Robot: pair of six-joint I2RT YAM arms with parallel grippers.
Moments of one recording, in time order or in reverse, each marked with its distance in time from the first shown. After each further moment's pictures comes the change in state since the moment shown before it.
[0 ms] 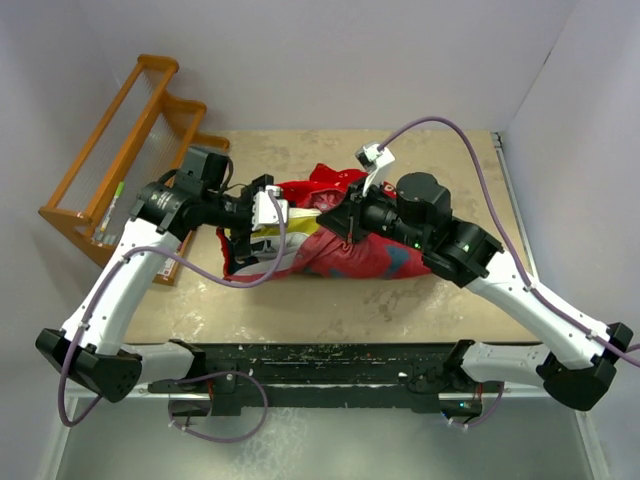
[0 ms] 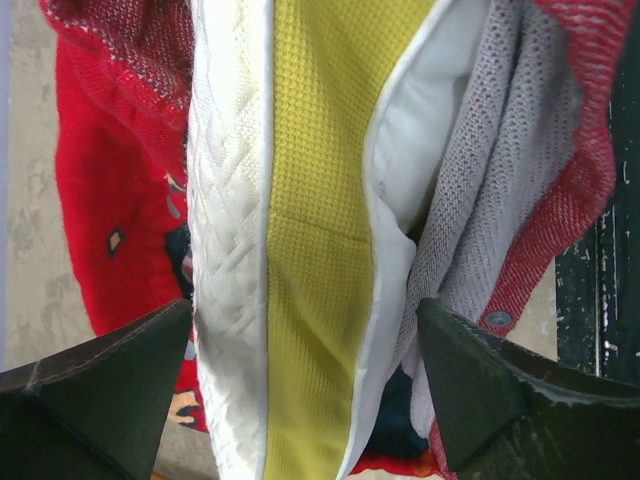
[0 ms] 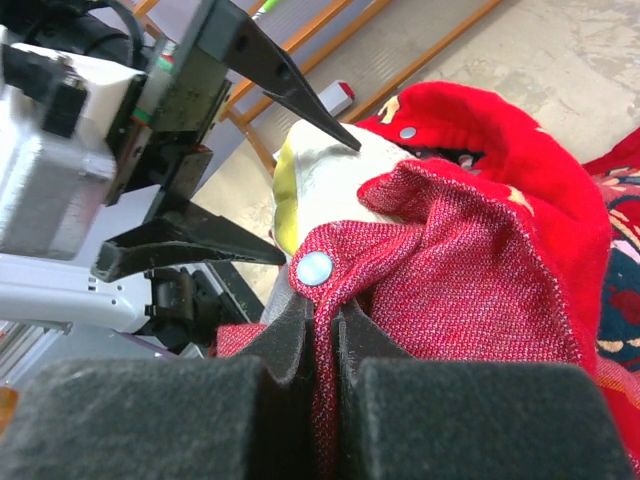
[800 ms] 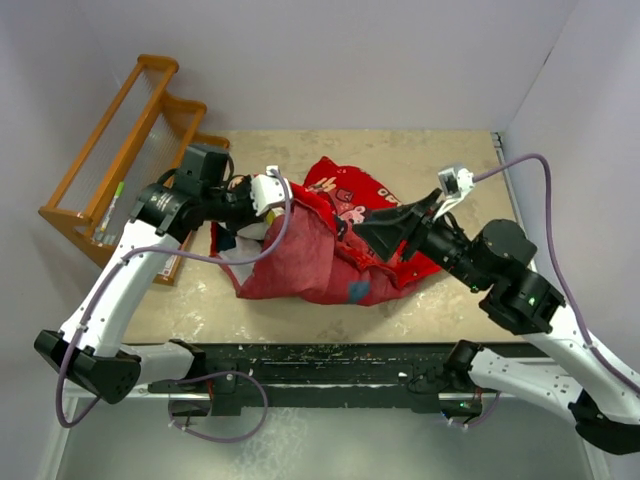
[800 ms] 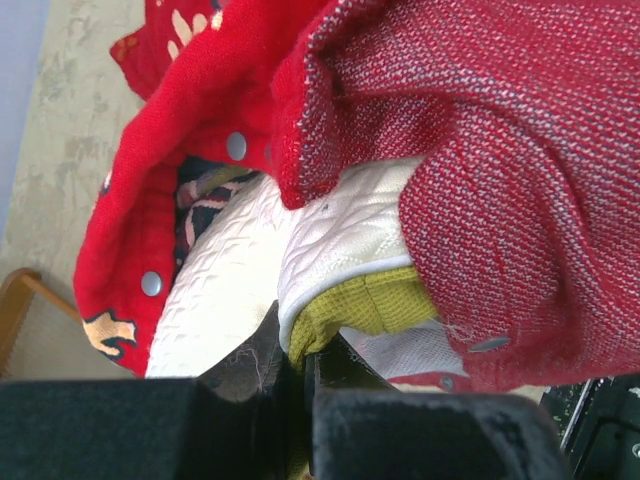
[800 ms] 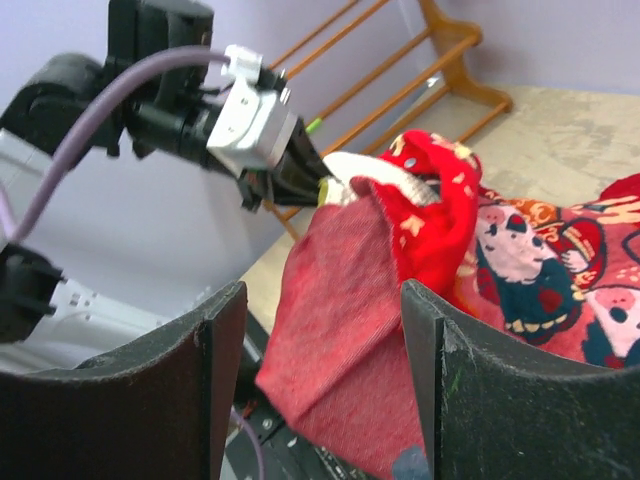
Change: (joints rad) left arm -0.012 -0.009 -0.032 0.094 -0.277 -0.259; right arm 0.000 -0.334 -0.197 0.132 0.121 0.065
